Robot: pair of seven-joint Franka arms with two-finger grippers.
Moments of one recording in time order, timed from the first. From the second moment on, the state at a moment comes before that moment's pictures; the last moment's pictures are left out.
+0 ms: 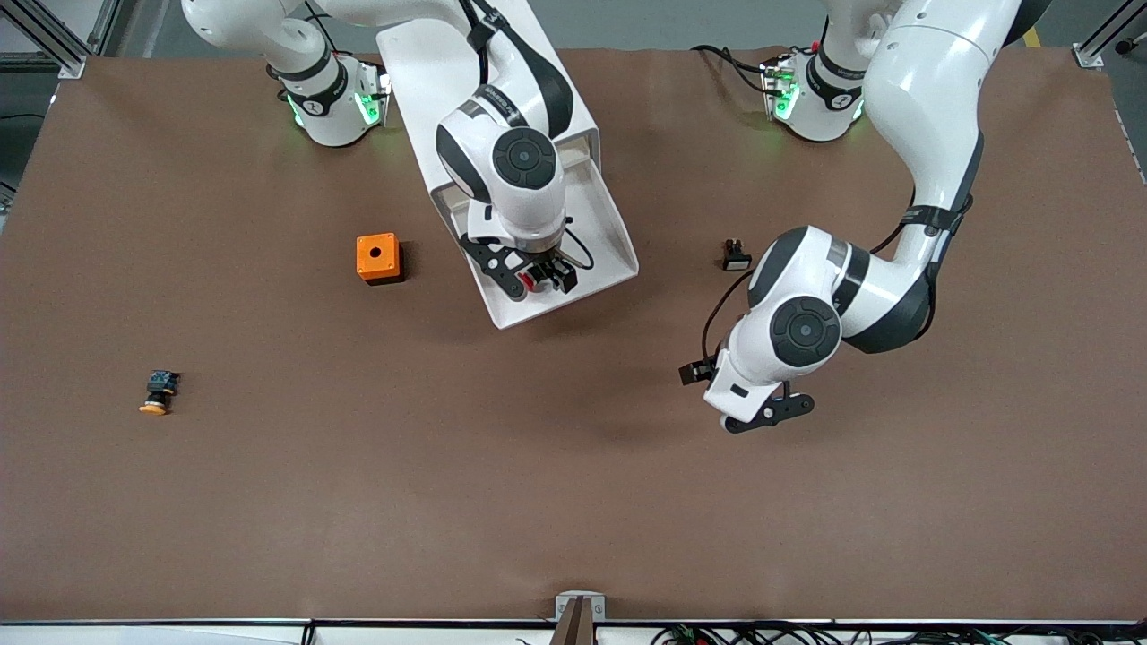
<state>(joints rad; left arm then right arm) -0.23 0.65 -0.28 -1.41 0.09 1.92 -0.79 0.89 0.45 -0.12 -1.66 0.11 2.03 1.54</state>
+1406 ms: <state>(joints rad) -0.23 0.68 -0.28 -1.42 0.09 1.96 -0.83 0.65 0.40 -0.14 -1.41 0.14 1.65 1.31</state>
